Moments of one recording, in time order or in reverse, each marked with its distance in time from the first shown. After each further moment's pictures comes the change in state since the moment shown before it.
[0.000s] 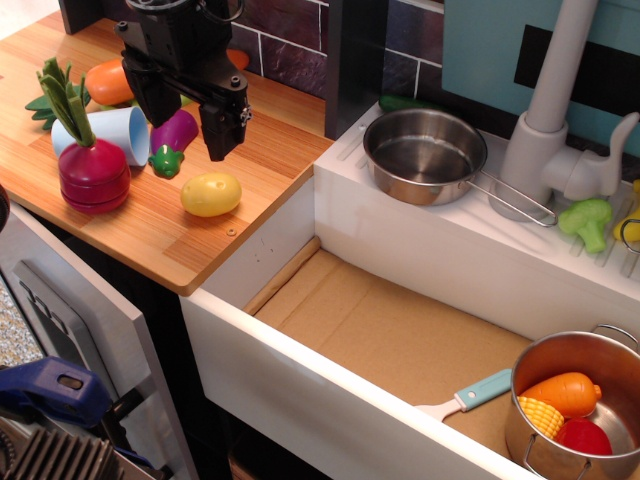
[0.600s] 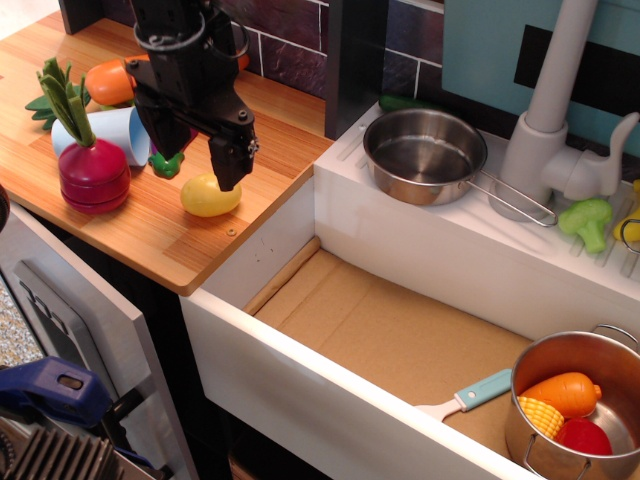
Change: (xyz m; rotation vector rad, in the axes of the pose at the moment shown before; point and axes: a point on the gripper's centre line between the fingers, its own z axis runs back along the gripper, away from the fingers) arm -0.005 -0.004 -0.032 -0.045 -0.002 0.020
